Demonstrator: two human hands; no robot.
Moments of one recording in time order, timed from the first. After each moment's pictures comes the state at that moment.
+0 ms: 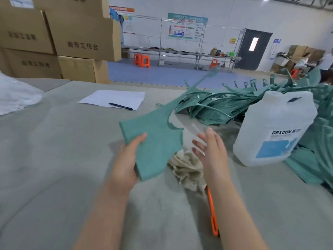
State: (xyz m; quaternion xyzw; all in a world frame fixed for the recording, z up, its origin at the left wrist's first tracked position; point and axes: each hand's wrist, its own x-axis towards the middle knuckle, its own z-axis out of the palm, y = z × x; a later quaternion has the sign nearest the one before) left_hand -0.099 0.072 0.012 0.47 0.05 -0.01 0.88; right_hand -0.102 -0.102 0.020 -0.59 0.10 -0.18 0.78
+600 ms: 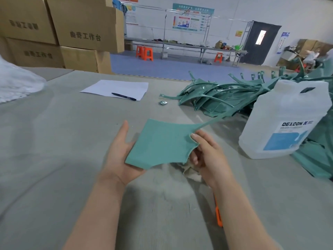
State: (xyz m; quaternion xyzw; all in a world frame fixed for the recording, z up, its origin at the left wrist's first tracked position) left_hand -0.091 0.097 -0.012 0.30 0.04 -0.21 0.93; right_hand -0.109 -0.098 0.000 -0.58 0.02 -0.03 0.81
